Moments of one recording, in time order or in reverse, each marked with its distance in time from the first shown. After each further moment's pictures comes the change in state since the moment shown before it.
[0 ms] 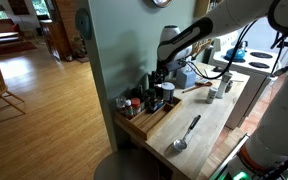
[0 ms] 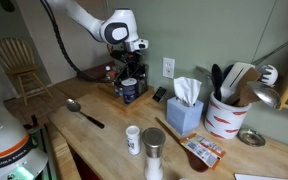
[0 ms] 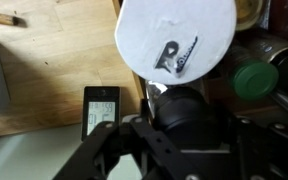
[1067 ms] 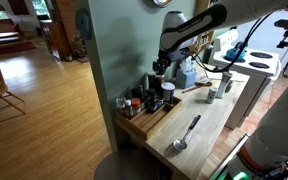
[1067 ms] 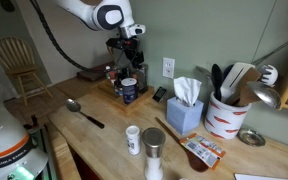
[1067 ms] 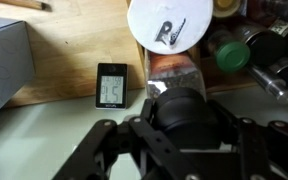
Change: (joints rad) arm 0.002 -0.129 0.003 0.012 -0.036 -0.080 0.012
